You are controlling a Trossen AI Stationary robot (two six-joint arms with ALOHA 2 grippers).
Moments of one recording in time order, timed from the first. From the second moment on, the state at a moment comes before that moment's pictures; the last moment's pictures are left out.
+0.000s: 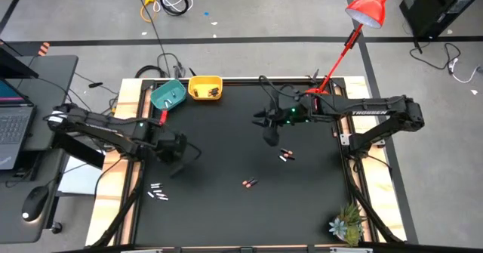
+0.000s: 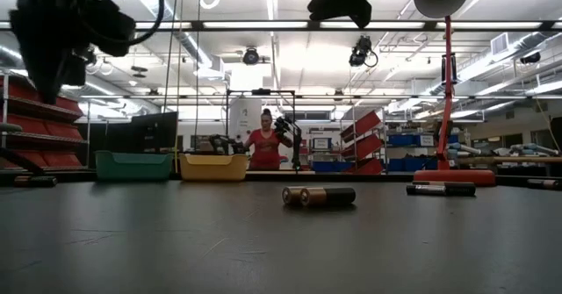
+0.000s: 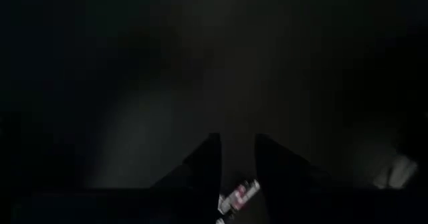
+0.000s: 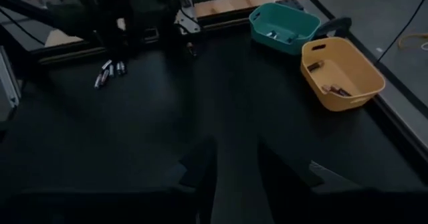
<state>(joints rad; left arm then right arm) -0.16 1.04 0.79 -1.01 0.20 -0.80 -0.07 1.39 1.26 -0.43 0.08 0.16</state>
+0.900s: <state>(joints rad) -0.58 1.52 0.90 -1.03 0.41 -0.87 -0.09 1.39 1.26 -0.42 0.05 0.16</state>
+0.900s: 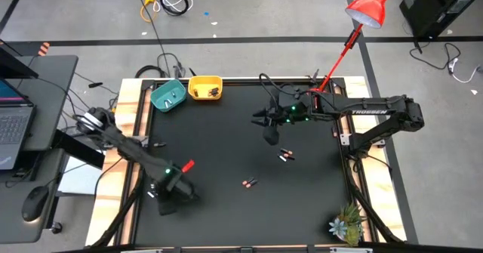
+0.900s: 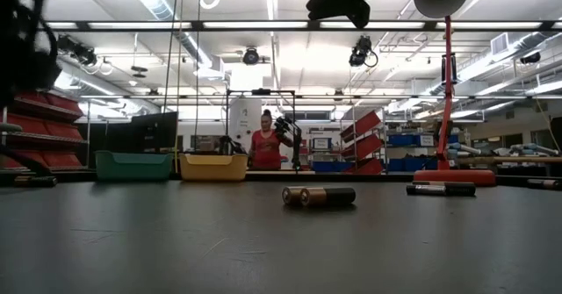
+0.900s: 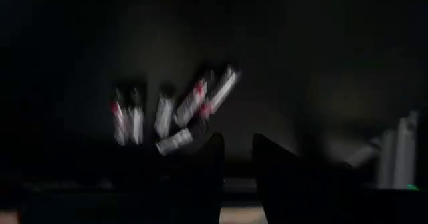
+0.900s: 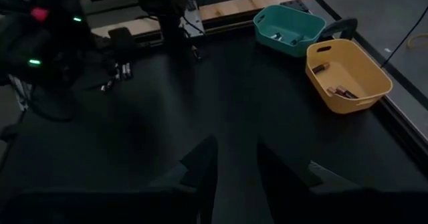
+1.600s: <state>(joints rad) -1.08 1.43 0.94 -0.96 -0.15 -1.04 -0.07 1.39 1.26 -0.42 0.01 0.22</state>
